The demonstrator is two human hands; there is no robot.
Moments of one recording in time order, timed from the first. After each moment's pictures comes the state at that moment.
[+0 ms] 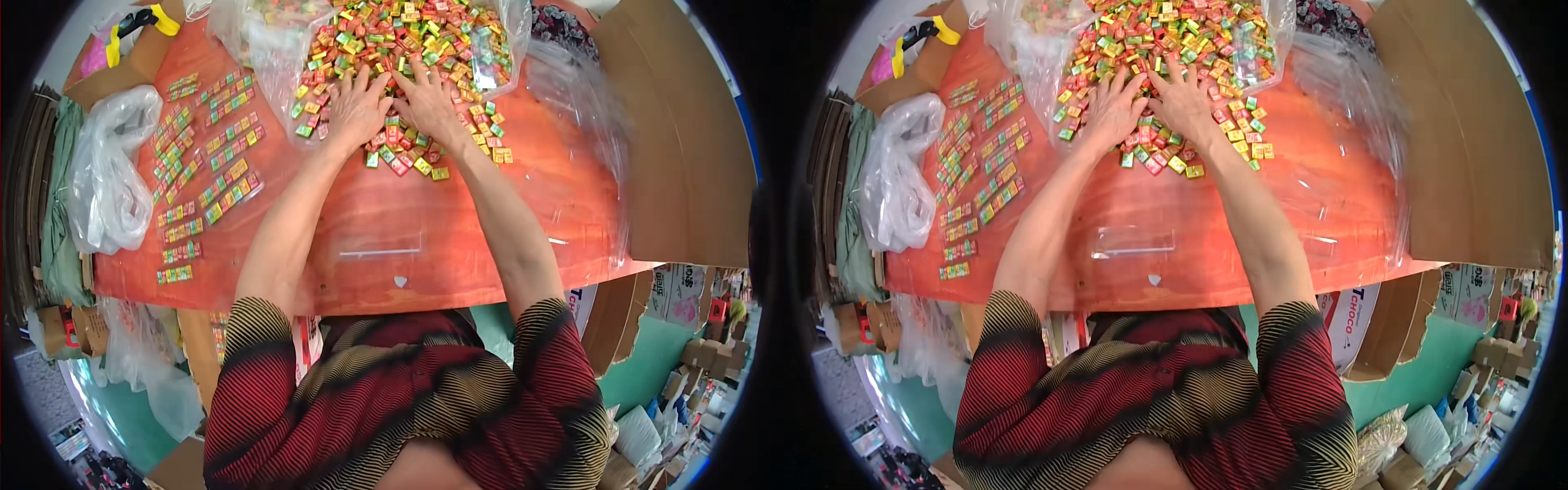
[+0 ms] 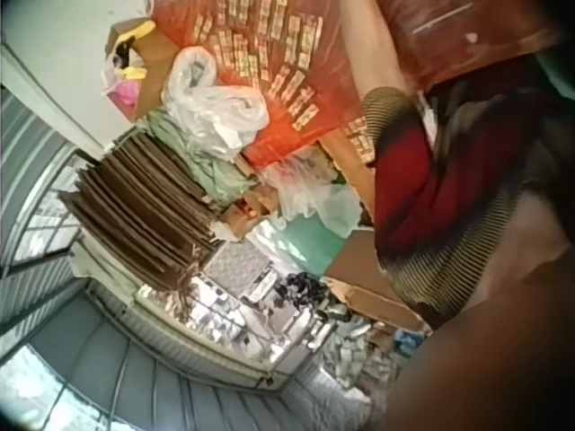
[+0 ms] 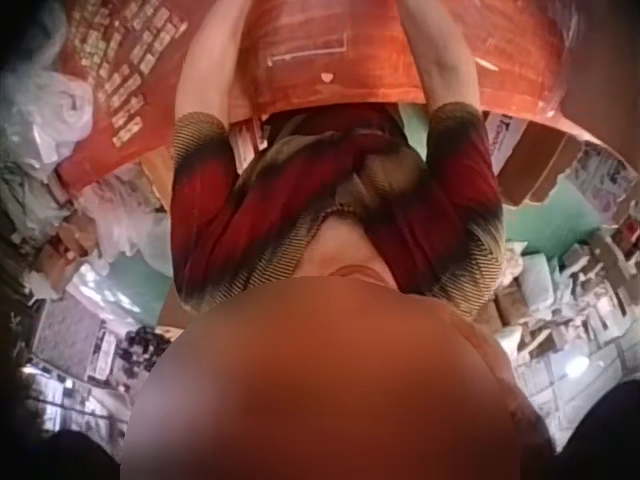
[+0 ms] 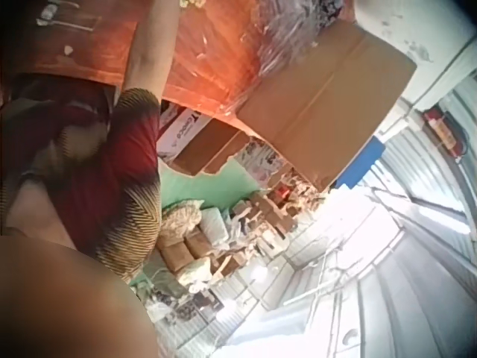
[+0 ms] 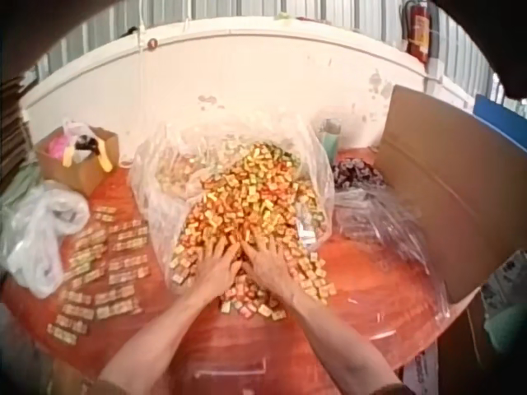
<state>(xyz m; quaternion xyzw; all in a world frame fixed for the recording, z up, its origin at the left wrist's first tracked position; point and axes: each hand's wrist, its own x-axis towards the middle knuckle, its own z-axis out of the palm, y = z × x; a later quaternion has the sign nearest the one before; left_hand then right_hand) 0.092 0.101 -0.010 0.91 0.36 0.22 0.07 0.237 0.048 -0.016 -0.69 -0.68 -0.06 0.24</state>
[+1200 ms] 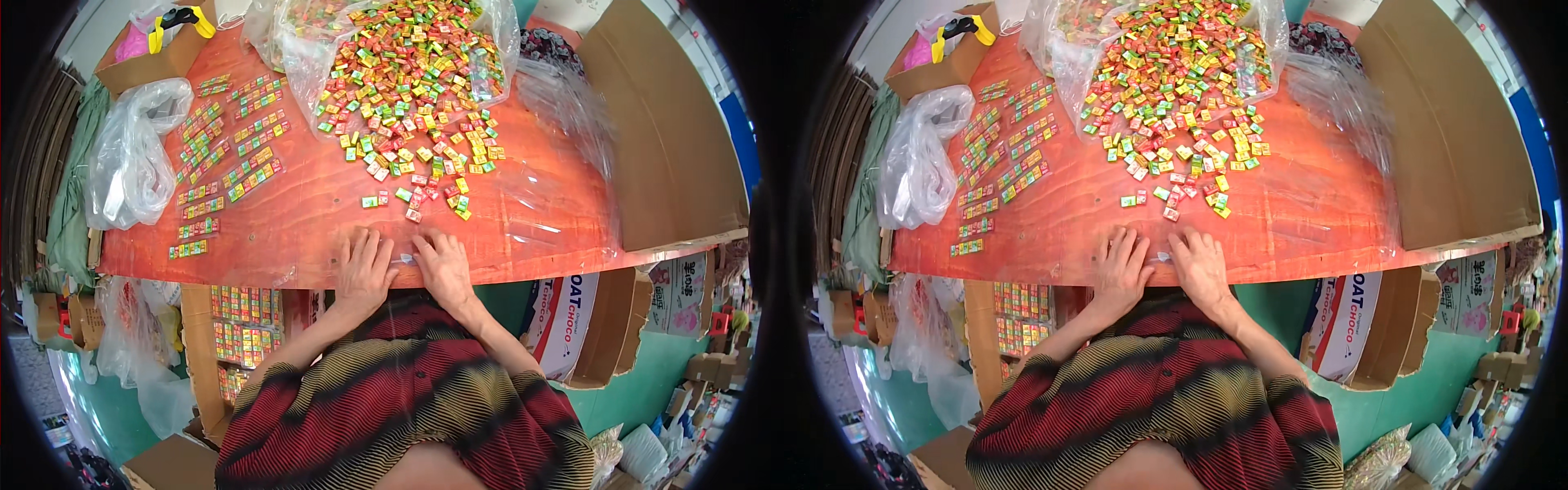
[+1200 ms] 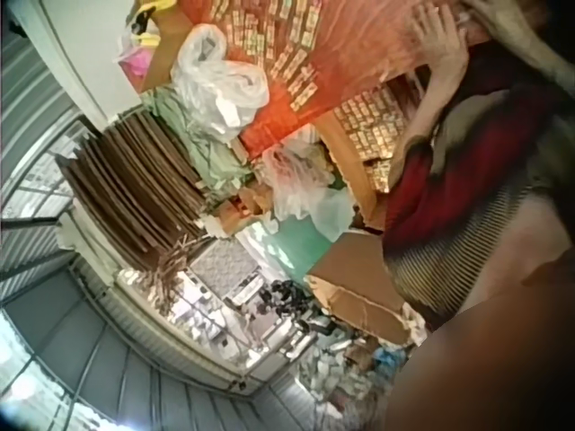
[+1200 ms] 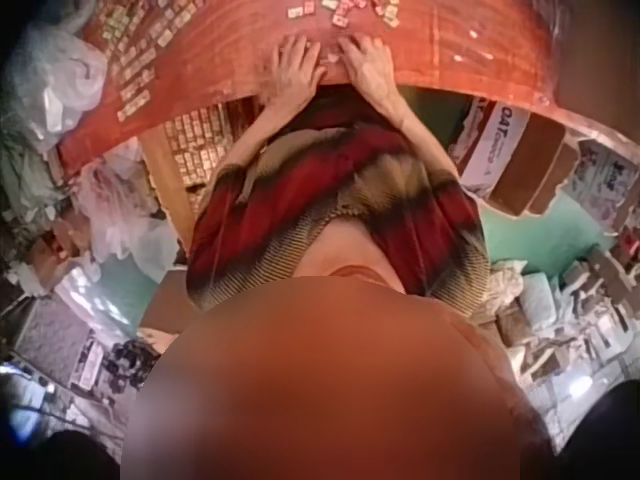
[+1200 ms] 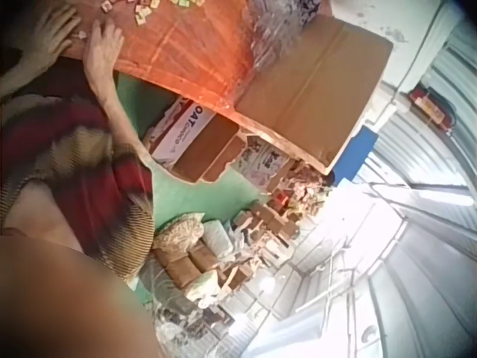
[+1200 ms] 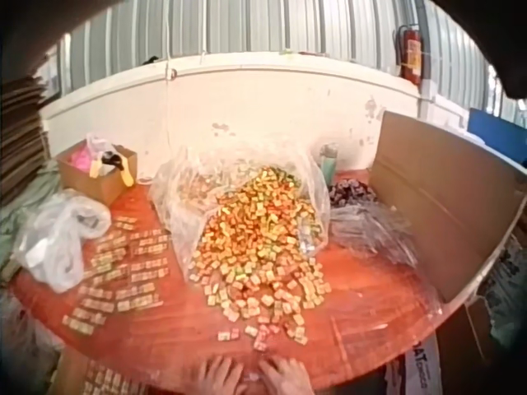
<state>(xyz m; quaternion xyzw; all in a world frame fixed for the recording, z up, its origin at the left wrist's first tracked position) -0.040 -0.136 -0.008 0.92 0.31 0.21 0.11 0.121 -0.197 0.001 -0.70 -0.65 0.03 0.29</state>
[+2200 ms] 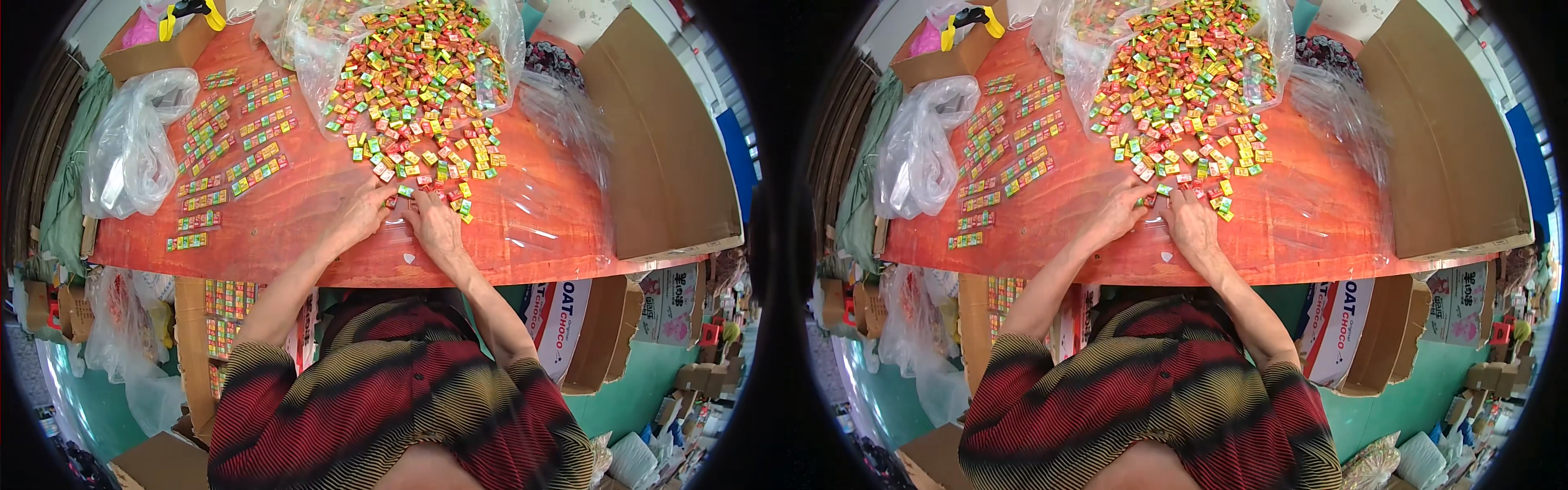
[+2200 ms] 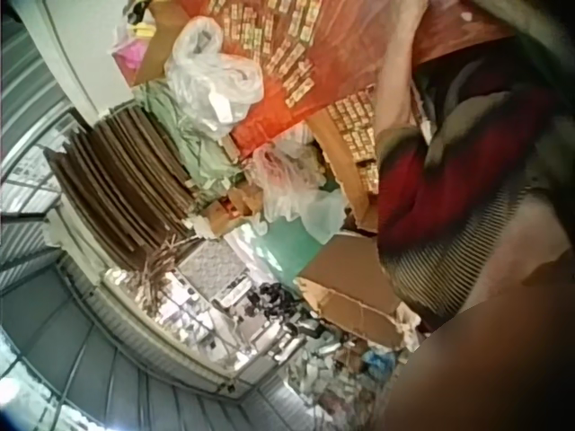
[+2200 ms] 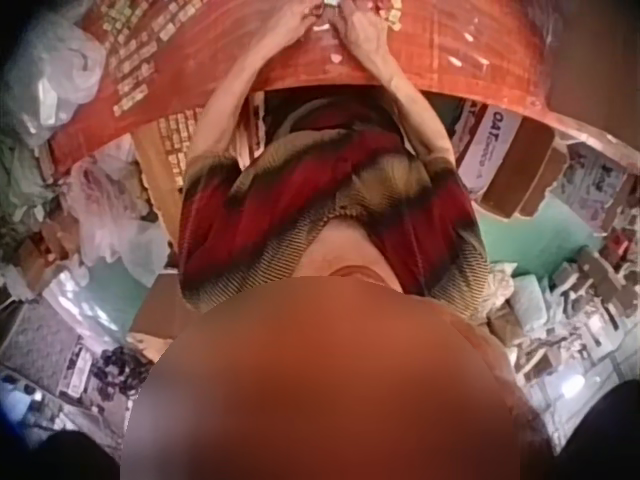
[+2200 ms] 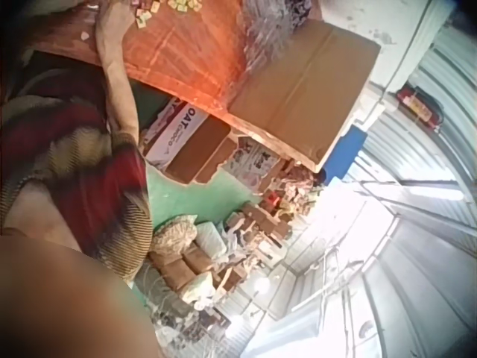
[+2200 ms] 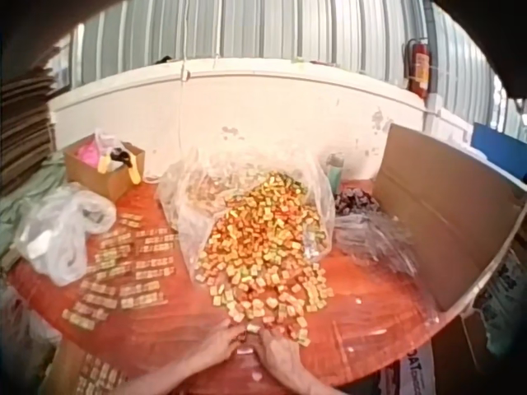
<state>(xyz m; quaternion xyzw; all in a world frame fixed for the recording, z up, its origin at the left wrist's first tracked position) -0.008 -0.038 0.002 0.88 0.28 0.21 0.33 0.132 -0.128 -0.003 -0.72 -0.62 0.06 0.29</state>
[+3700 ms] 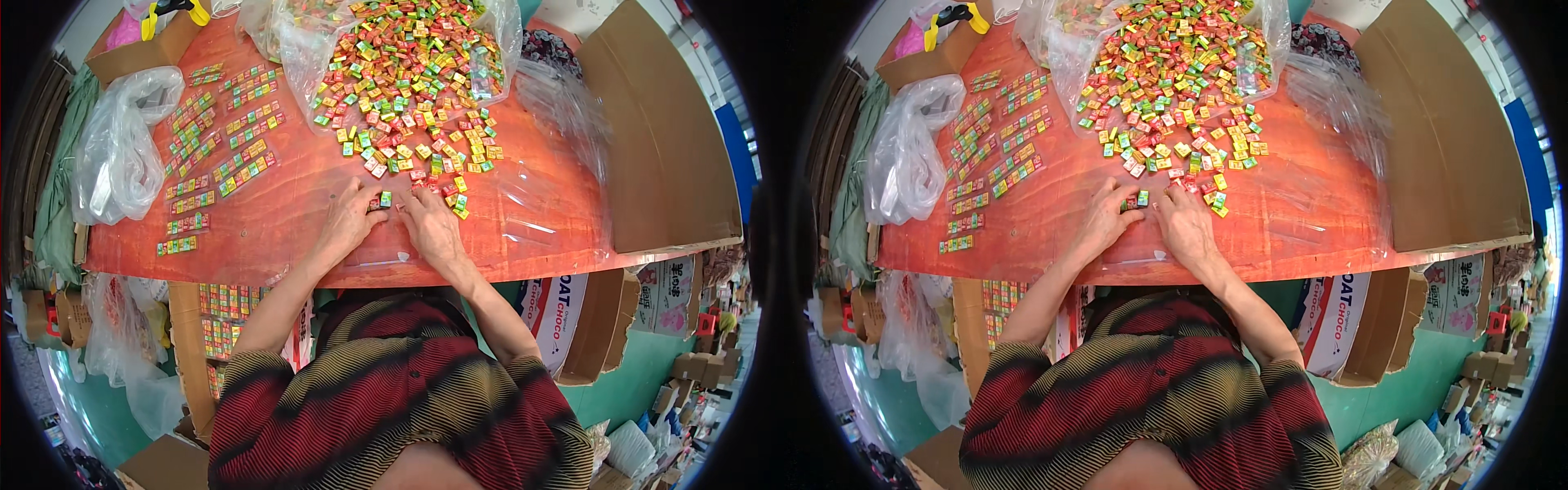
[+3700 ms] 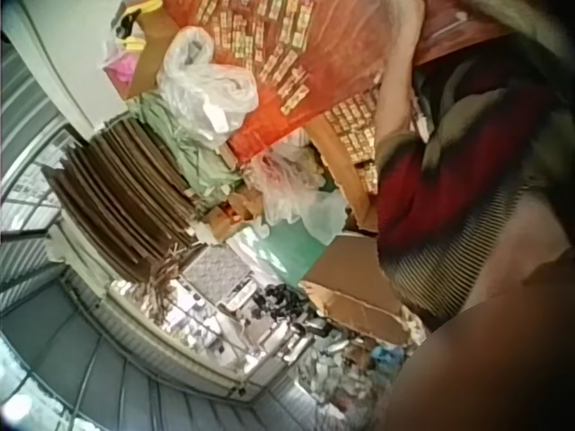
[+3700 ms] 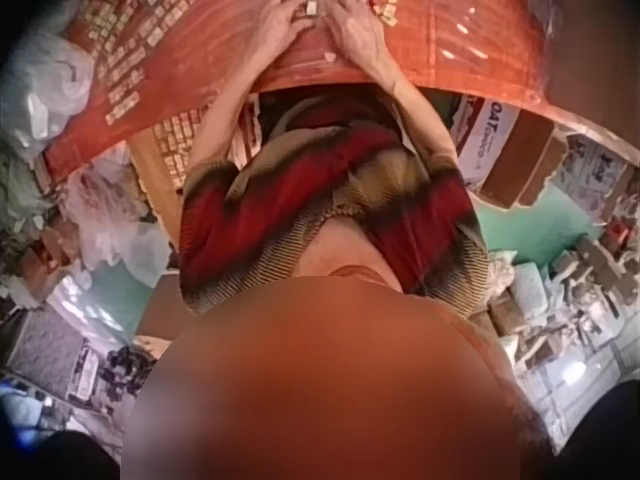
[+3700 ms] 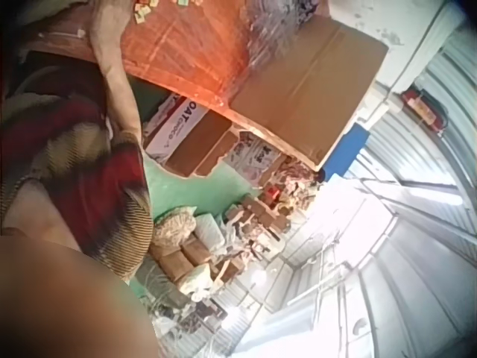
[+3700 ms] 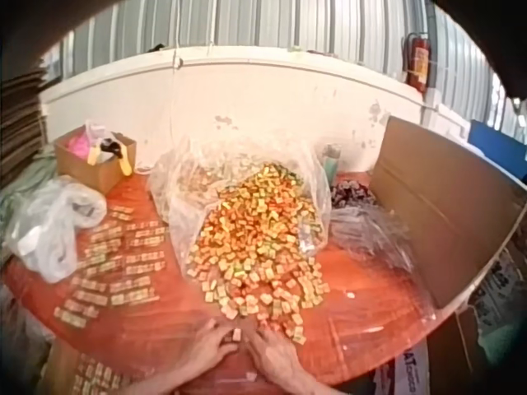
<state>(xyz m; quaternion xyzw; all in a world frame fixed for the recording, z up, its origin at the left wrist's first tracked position) -0.011 -0.053 0.003 0.86 0.37 0.23 0.29 0.129 -0.137 0.006 -0.68 -0.67 0.02 0.30</state>
